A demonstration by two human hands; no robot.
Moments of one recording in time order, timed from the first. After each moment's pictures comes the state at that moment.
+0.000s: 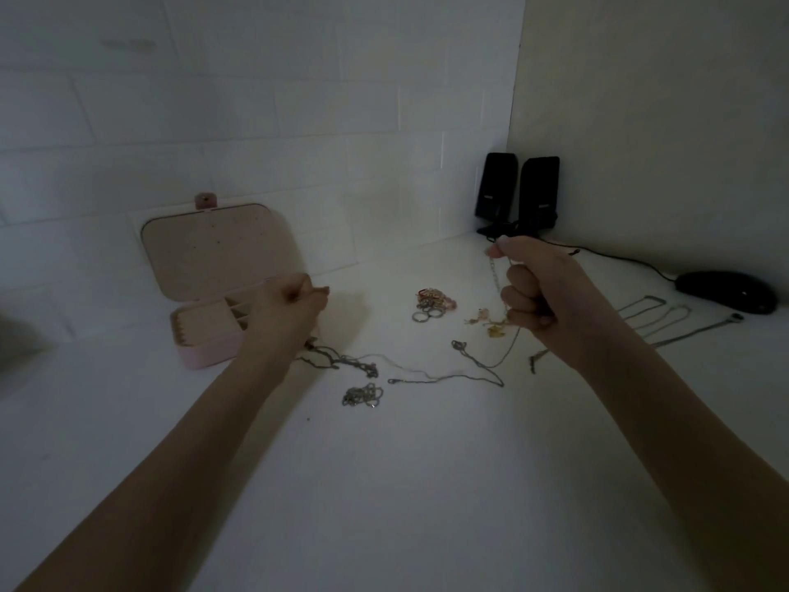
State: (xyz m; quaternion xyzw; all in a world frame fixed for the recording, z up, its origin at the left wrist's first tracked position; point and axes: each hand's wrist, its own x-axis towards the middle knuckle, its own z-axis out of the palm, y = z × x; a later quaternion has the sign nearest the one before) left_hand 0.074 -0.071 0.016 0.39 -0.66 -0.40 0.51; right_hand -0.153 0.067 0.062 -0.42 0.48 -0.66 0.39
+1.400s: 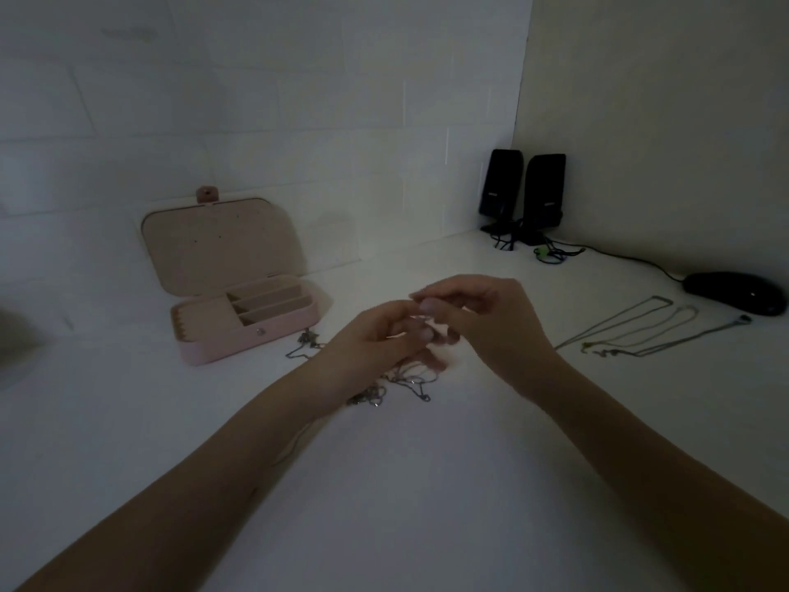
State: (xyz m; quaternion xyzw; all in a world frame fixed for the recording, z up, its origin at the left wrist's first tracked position) left_hand 0.039 -0.010 0.017 0.19 -0.74 -0.57 0.30; right_hand -0.110 0.052 0.031 -0.60 0.50 -0.59 0.19
